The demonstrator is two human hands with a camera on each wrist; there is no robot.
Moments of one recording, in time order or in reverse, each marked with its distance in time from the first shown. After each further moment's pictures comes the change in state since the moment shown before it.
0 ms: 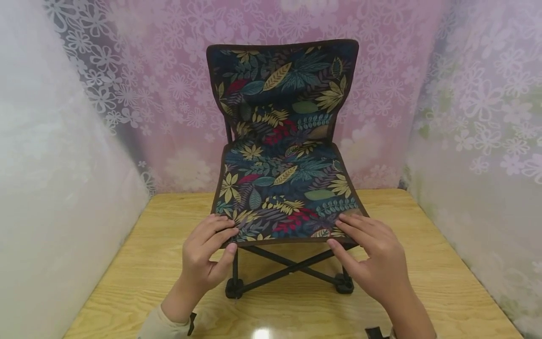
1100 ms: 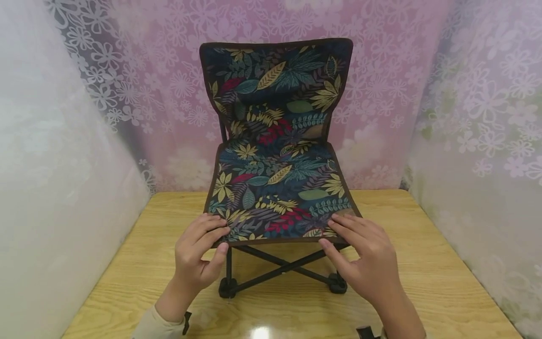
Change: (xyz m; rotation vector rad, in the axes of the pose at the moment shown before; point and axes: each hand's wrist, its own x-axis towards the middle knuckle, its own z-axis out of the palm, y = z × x) left_hand -0.002 -0.002 0.004 0.007 0.034 0.019; right_hand 0.000 0.000 0.001 -0.001 0.010 -0.009
